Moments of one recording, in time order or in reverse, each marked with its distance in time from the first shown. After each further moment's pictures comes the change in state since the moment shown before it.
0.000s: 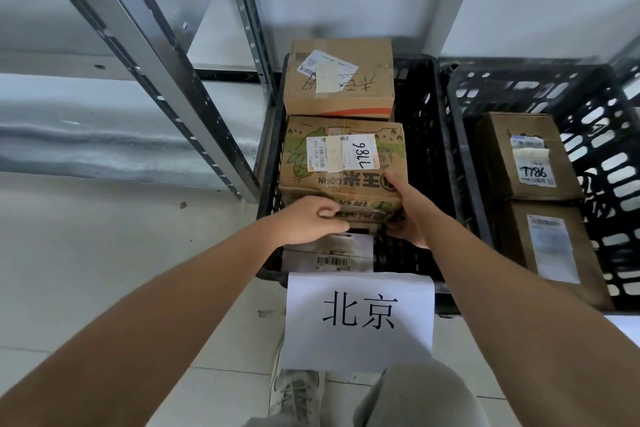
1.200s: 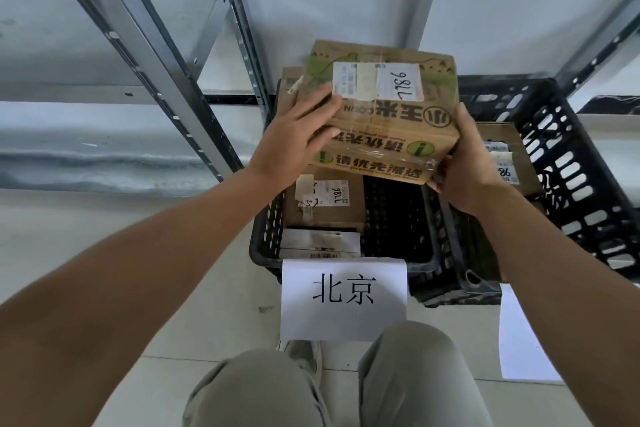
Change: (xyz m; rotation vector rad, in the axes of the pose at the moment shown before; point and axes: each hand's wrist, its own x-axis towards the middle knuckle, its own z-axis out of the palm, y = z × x) left_hand -0.035 0.068 -0.061 0.440 0.856 0.693; right_hand -0.119 -0.063 -0.056 0.163 -0.007 -0.466
